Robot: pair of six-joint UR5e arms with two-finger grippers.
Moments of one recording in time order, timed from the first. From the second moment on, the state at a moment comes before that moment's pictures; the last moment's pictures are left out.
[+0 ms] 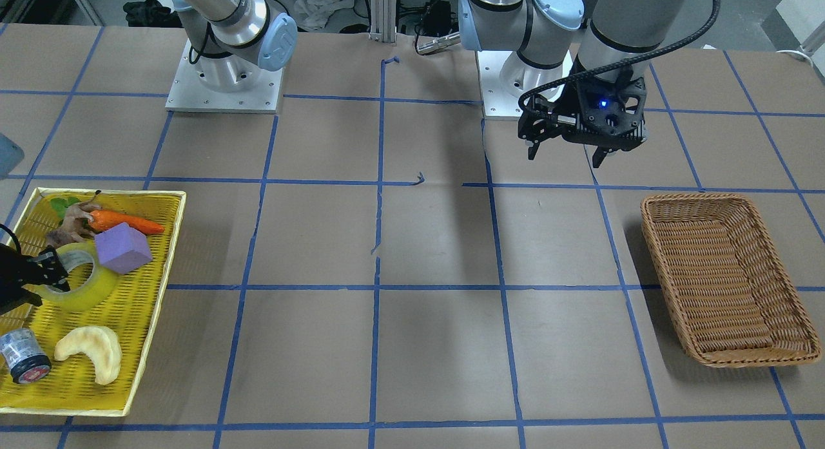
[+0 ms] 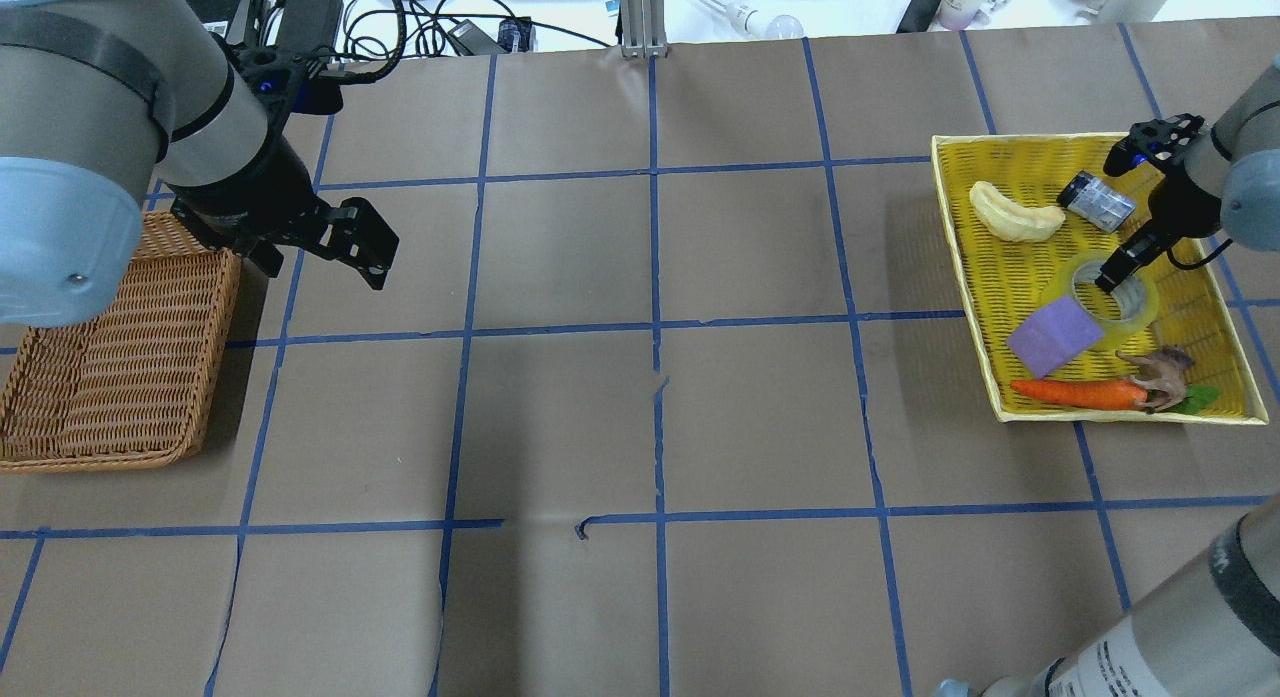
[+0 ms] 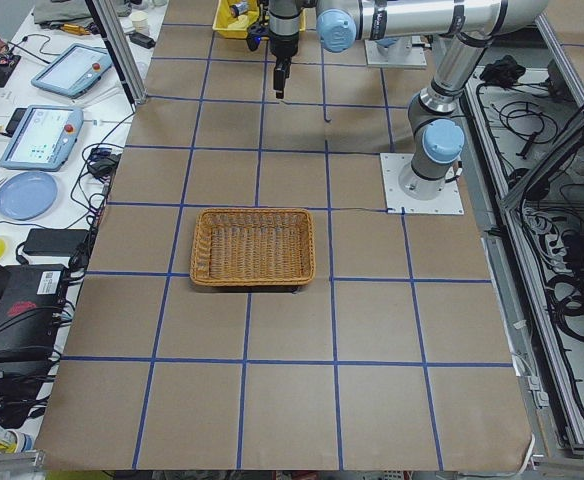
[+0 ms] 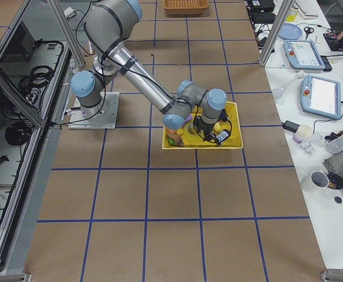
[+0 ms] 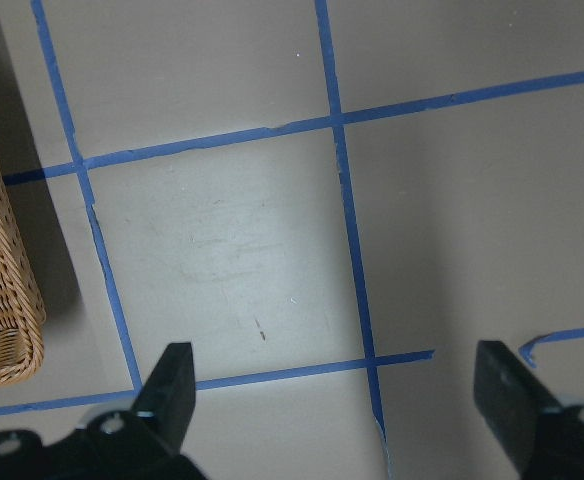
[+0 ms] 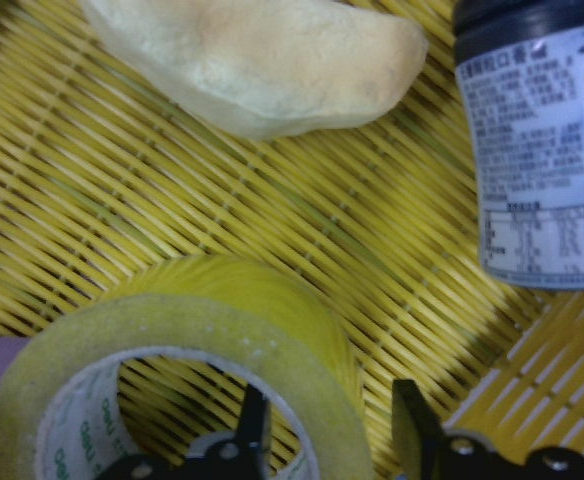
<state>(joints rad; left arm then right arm) -1.54 -1.50 -1.74 -1.45 1.60 0.19 1.03 -1.08 1.70 -2.12 -1.57 -1.11</state>
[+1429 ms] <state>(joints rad) -1.54 -1.50 -1.74 -1.45 1.60 0.19 1.44 -1.08 1.43 -2.03 -1.50 -0.59</state>
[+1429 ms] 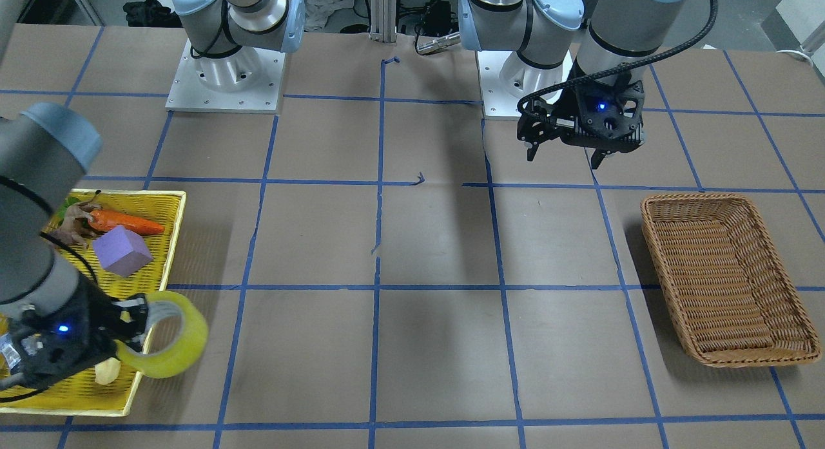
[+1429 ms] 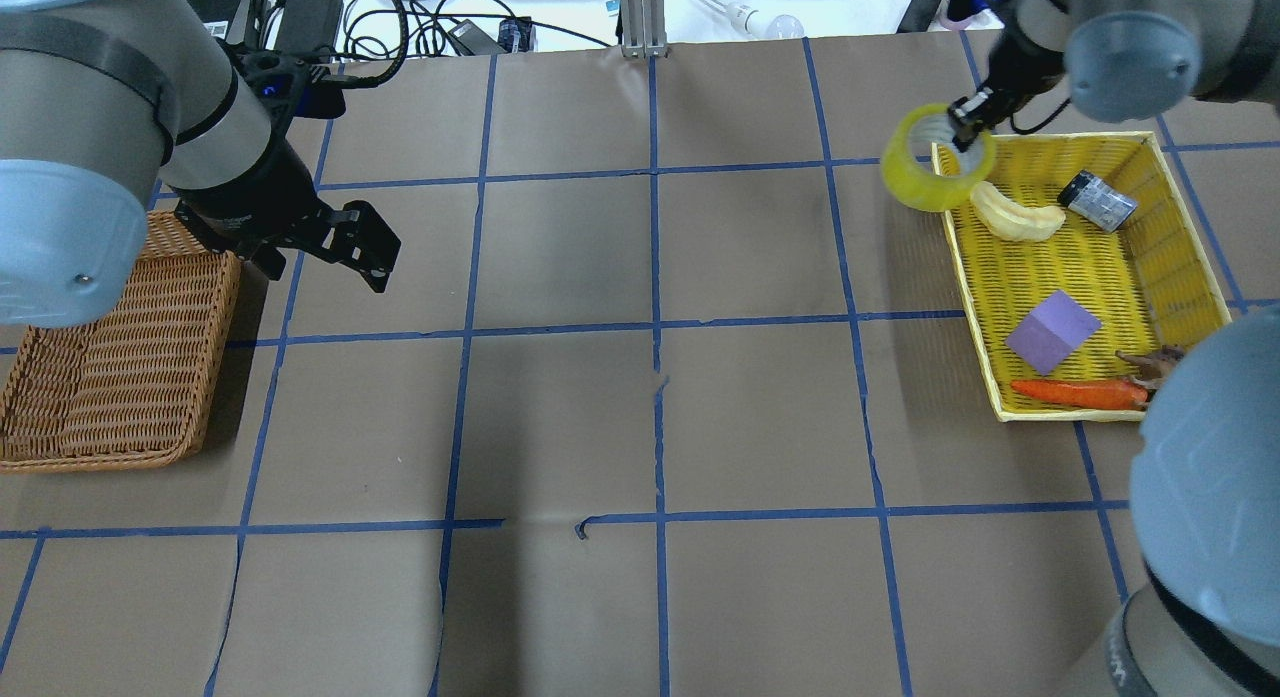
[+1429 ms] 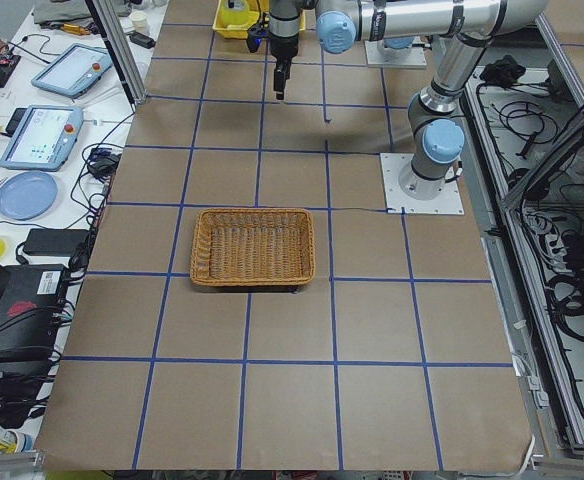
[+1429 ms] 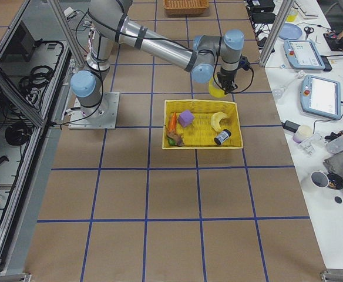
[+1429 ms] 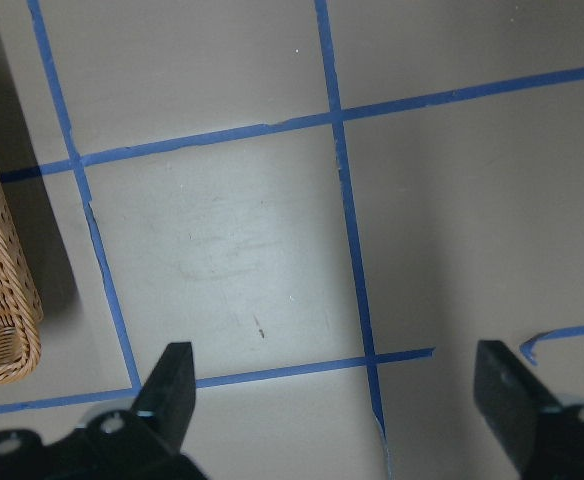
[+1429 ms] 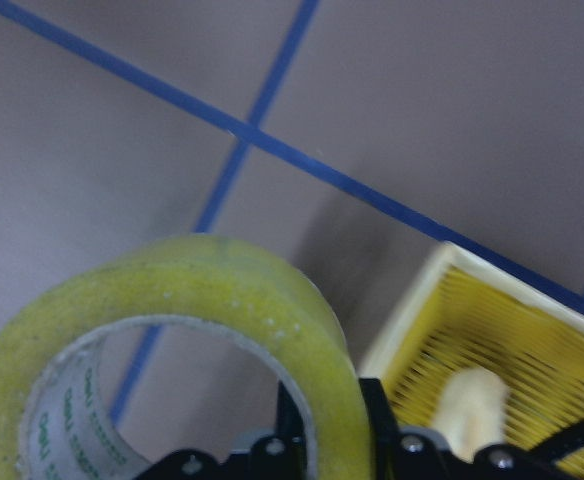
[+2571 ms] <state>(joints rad) -1.53 -1.52 -1.73 -1.41 1.60 0.18 1.83 -0.84 1.32 -2.04 -1.49 -0.07</state>
